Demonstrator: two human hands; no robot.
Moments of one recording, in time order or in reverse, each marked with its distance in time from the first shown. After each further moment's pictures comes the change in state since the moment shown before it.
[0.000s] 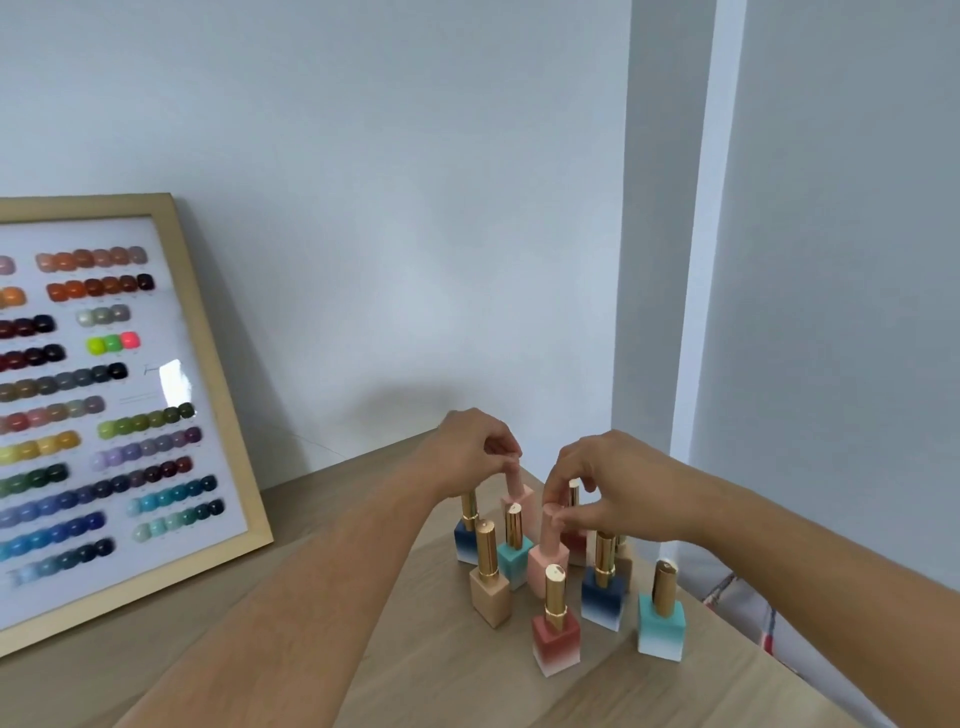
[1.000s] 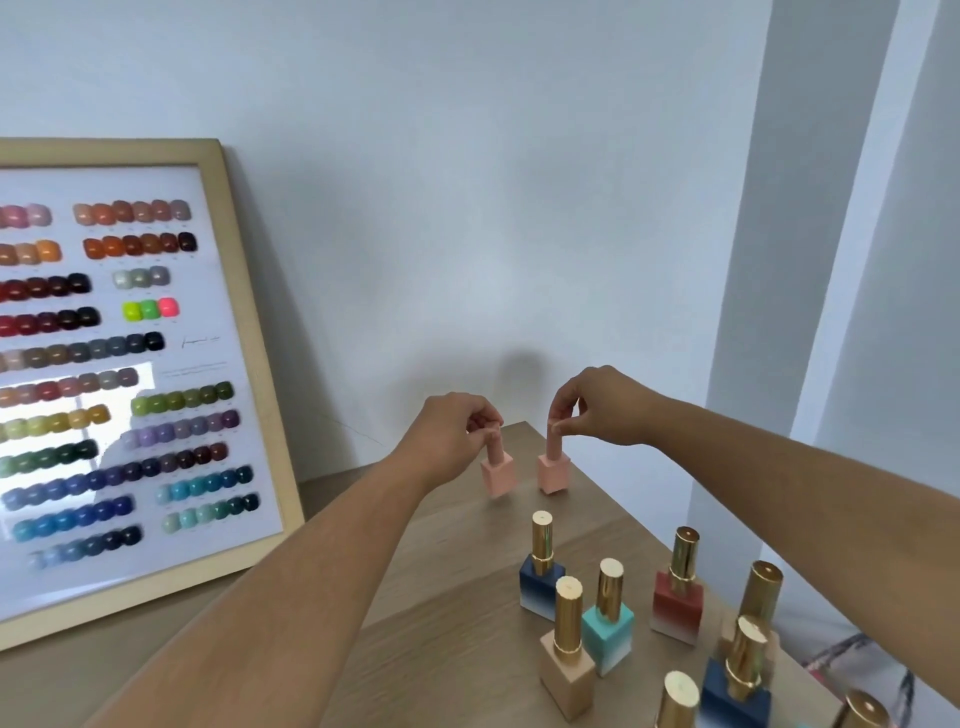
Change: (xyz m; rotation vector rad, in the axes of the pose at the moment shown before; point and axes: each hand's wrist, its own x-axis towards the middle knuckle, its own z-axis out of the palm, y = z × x) left_hand 0.023 -0.102 -0.017 -0.017 0.281 -0.187; right_hand 0.186 0.072 0.035 0.085 0.034 0.028
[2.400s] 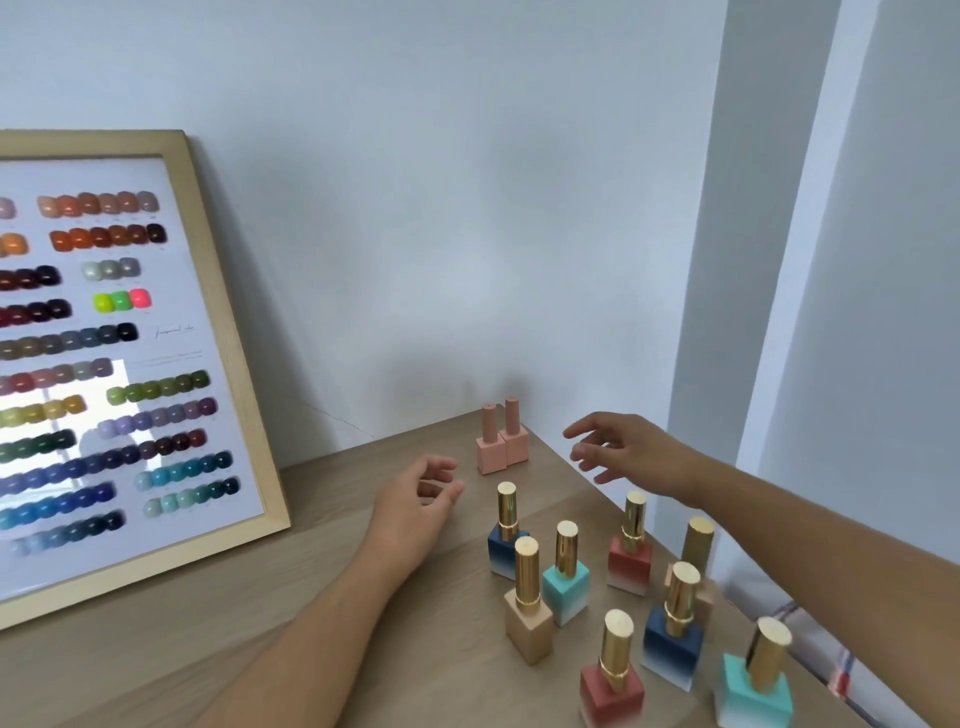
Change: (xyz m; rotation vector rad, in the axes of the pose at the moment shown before) left_hand -0.084 -0.010 0.044 -0.329 0.115 -0.281; right_hand -0.088 0.028 0.025 0.612 0.004 0.193
